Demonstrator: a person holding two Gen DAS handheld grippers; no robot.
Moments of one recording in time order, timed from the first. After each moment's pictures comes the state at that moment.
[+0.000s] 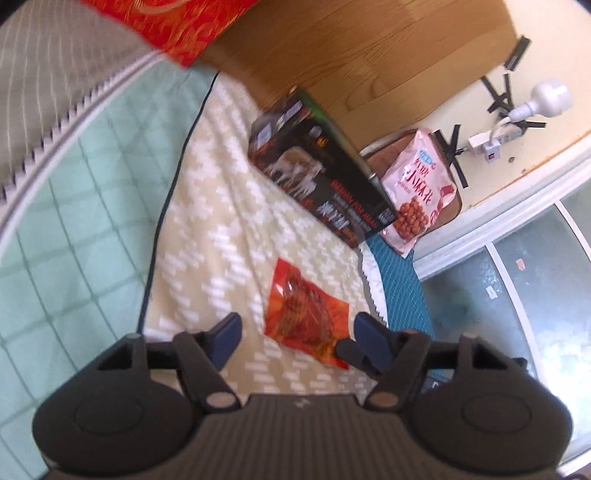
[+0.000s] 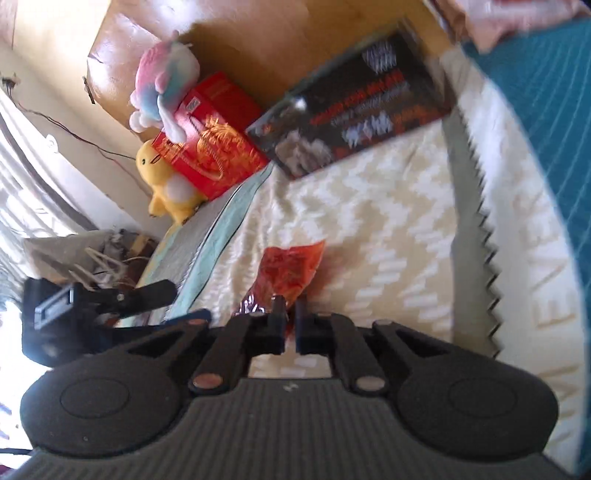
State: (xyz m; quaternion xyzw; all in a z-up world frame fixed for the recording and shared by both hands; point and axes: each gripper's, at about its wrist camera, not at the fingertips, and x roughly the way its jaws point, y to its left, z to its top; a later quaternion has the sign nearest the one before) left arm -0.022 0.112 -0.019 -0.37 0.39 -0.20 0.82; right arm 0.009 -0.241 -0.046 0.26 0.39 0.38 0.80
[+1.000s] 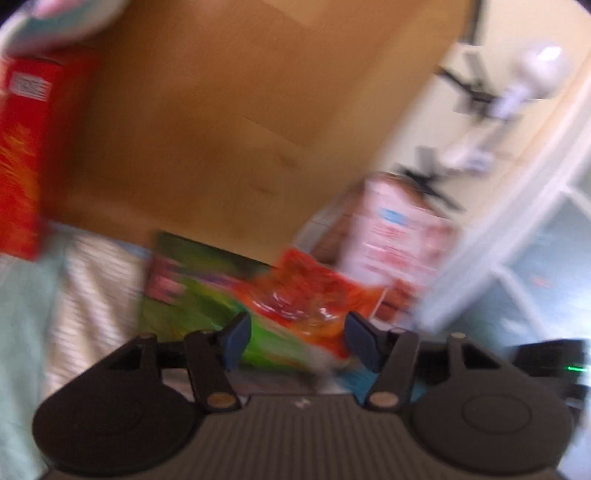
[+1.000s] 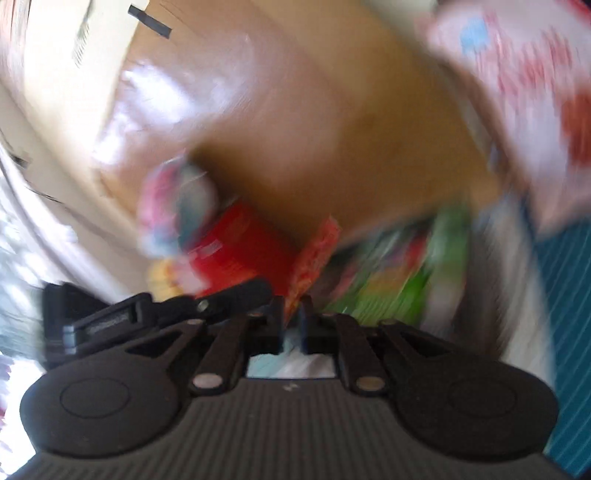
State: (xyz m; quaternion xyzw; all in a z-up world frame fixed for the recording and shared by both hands) left arm 0.156 0.035 0.093 -0.23 0.33 -0.17 0.90; right arm 0.158 -0.222 0.067 0.20 0.26 0.31 0.89
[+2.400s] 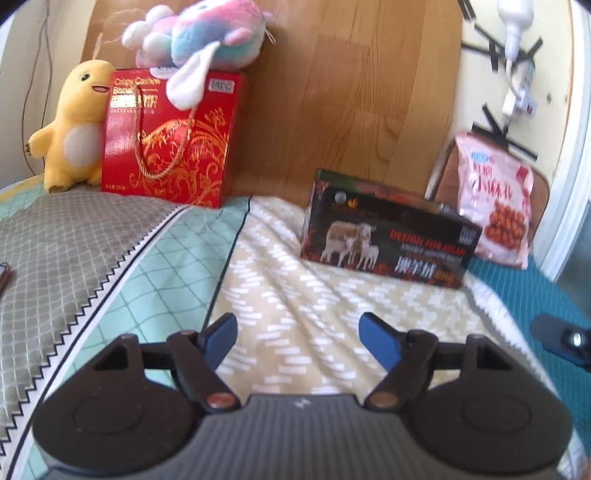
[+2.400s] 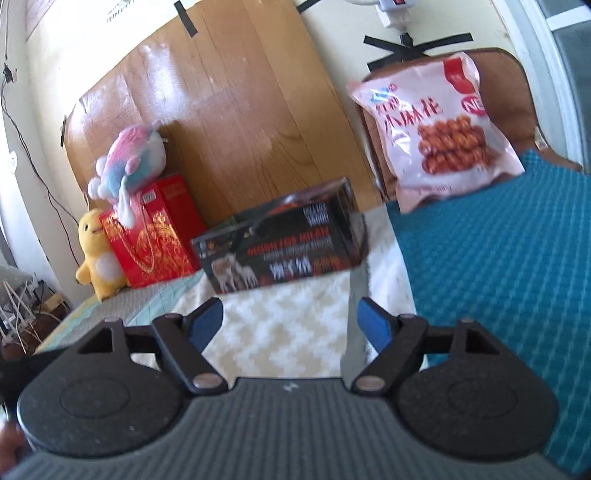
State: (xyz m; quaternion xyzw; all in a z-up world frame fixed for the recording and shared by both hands) left arm -0.030 0.027 -0.002 -0.10 0.26 0.01 0.96; right arm -0.036 -0.247 -0.017 0.14 0.19 0.20 0.95
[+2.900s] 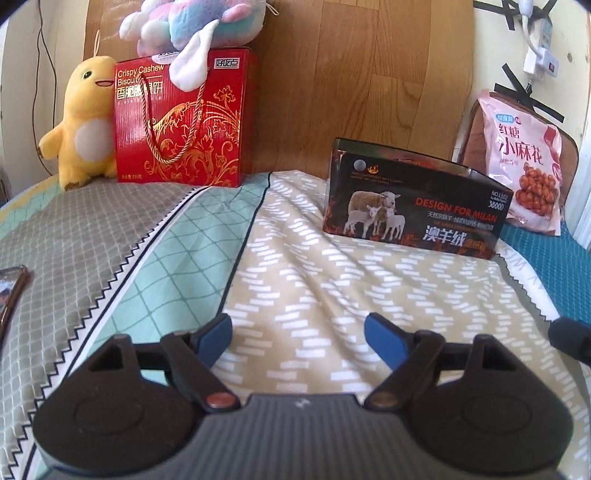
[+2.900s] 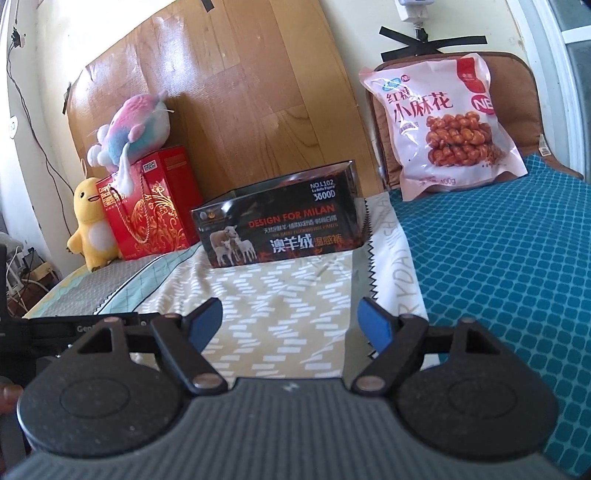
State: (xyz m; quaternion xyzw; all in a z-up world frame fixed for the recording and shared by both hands) left arm -0.019 0.019 -0.007 -0.06 0.31 0.06 0.95; right arm -0.033 -0.234 -0.020 0.11 0.19 0.20 0.95
